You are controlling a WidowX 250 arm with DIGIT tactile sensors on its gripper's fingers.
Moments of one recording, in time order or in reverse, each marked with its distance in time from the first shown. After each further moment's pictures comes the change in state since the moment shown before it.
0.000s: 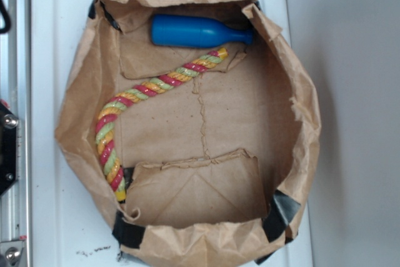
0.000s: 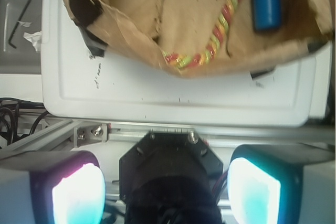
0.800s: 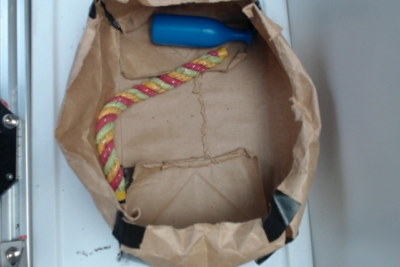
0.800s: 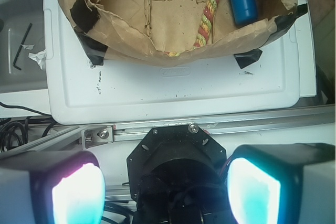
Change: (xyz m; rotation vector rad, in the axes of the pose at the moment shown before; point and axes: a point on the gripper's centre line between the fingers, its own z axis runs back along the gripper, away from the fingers) arm -0.026 -0.012 0.021 -0.055 -0.043 0.154
